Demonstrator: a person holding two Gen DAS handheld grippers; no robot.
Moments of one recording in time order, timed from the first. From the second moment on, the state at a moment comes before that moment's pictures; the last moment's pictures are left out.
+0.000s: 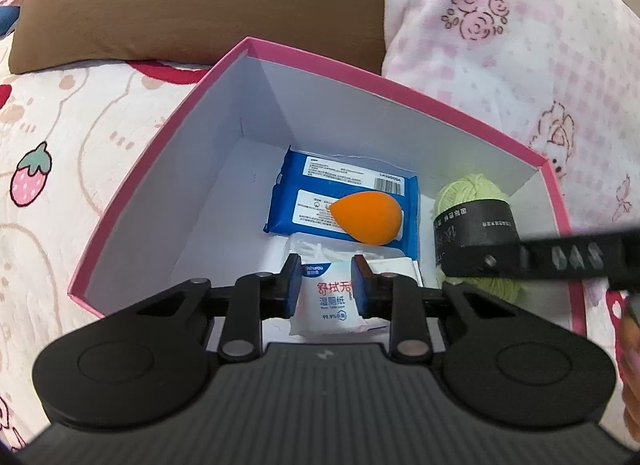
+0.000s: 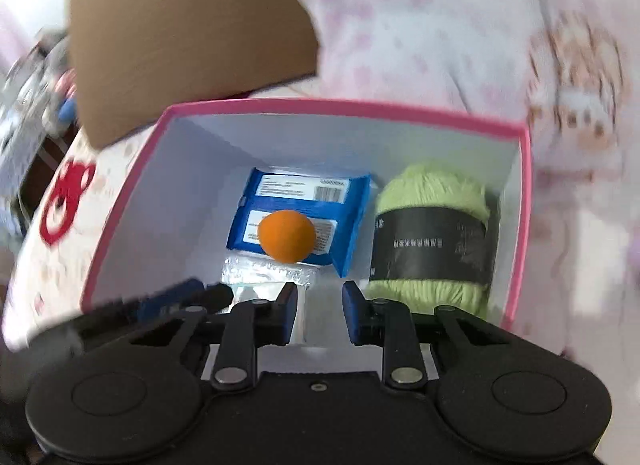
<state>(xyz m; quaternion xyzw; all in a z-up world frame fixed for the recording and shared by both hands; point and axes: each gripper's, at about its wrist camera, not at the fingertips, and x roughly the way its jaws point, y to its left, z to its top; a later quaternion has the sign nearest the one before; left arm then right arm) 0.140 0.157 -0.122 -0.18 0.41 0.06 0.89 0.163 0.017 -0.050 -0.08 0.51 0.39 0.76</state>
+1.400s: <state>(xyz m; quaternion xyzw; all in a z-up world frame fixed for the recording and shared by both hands) 0.123 0.155 -0.082 -0.25 0.42 0.09 0.87 0.103 -0.023 -0.014 -0.11 0.43 0.45 0.77</state>
